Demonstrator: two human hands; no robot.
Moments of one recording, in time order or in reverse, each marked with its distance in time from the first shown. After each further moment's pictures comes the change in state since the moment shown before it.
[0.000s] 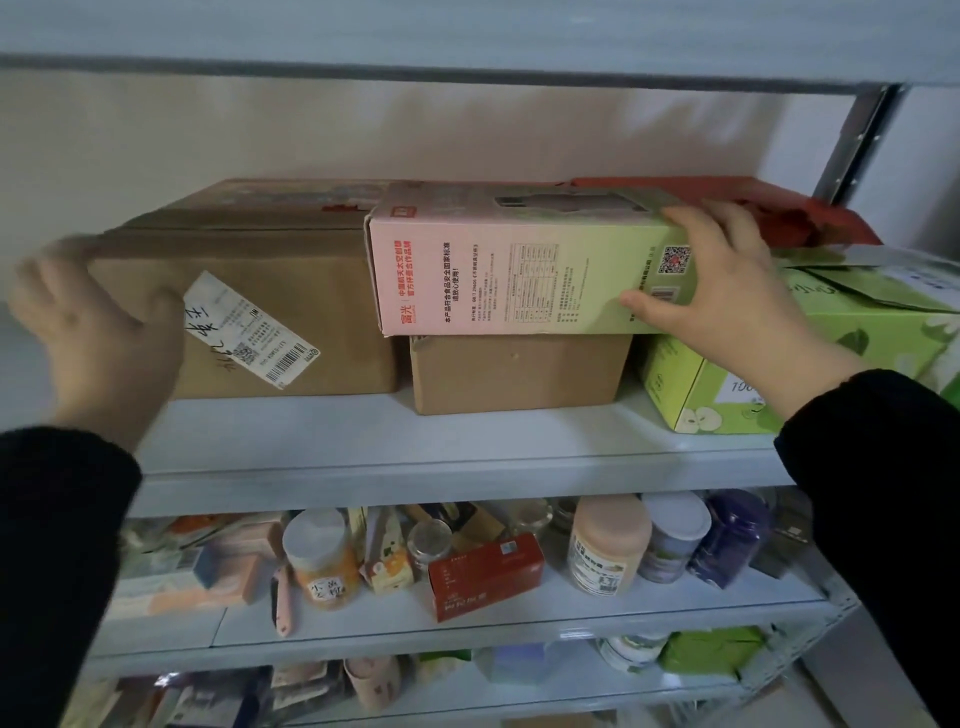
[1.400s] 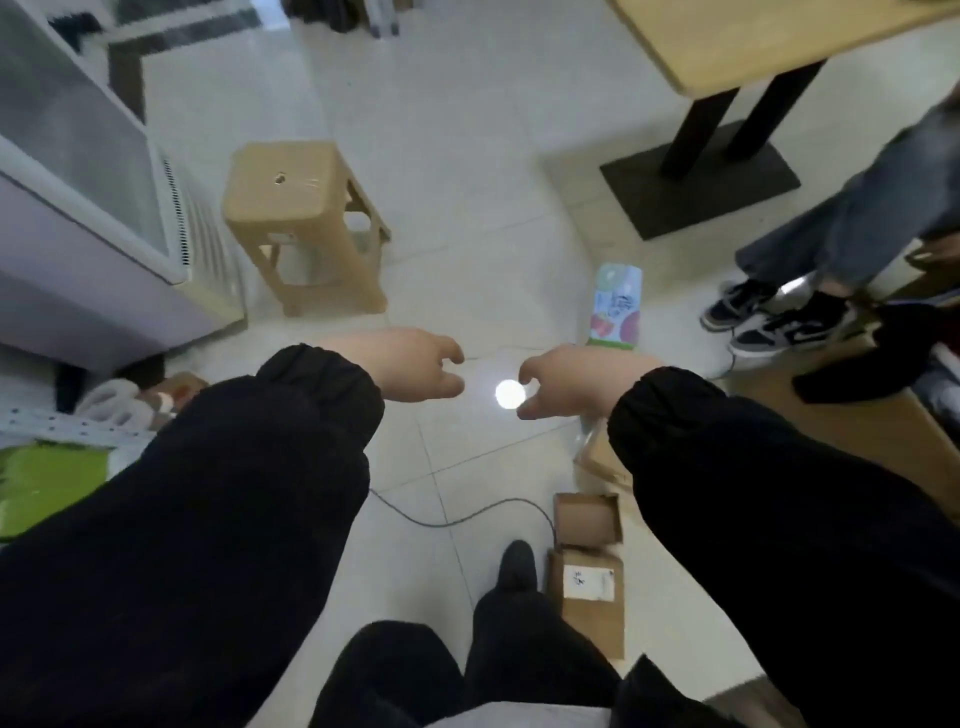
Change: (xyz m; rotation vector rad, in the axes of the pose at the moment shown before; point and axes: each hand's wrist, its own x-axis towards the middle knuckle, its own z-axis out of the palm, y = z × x) left_hand -0.851 0.387 -0.169 0.204 -2.124 2.231; right_hand -0.877 0.019 -0.188 0.107 -0.627 1.813
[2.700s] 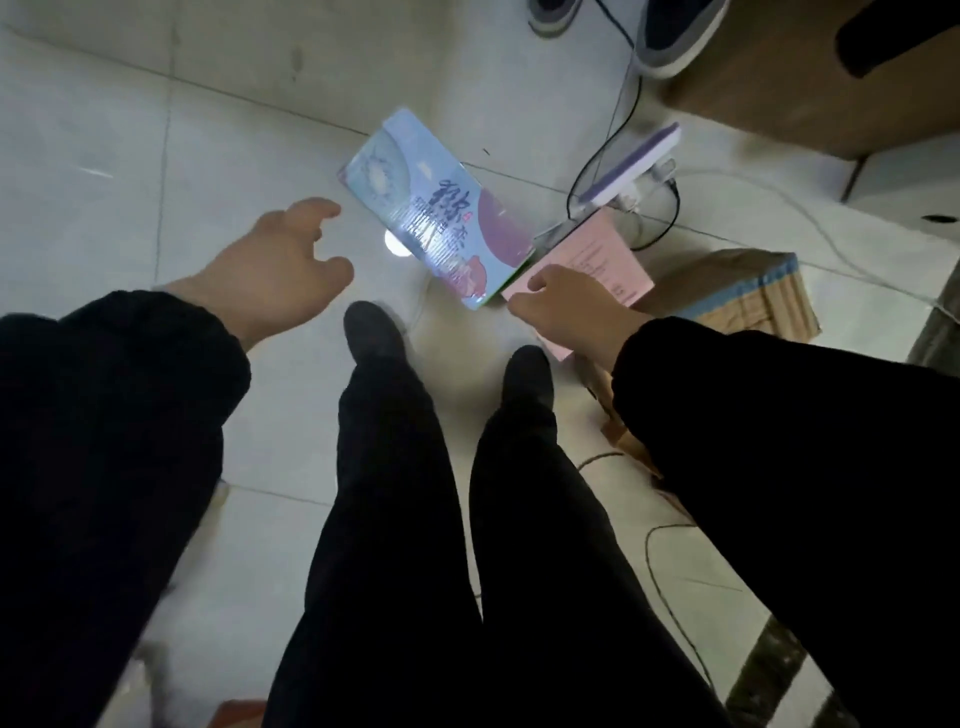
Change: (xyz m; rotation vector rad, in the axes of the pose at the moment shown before) left_hand 0.714 0.163 -0.071 0.251 -0.169 0.327; right_hand 0.399 0.378 0.097 1.510 0.110 0.822
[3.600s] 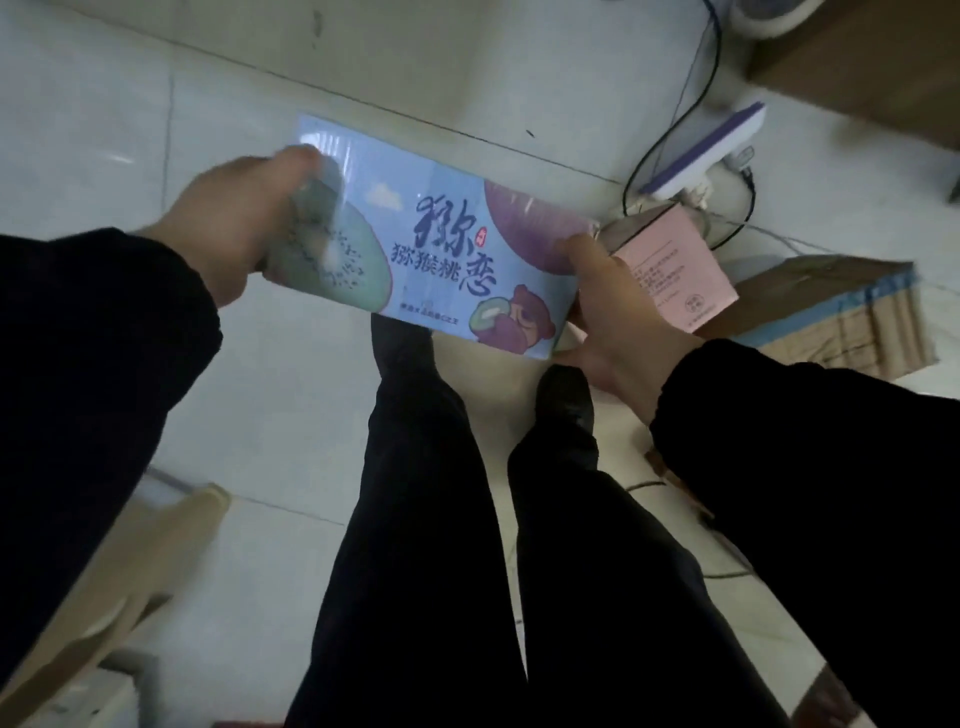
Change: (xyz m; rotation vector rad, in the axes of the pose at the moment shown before) left_hand 0.085 -0.051 0.009 -0.662 0.107 -0.190; right_hand 0.078 -0.011 0.061 1.161 0.123 0.192
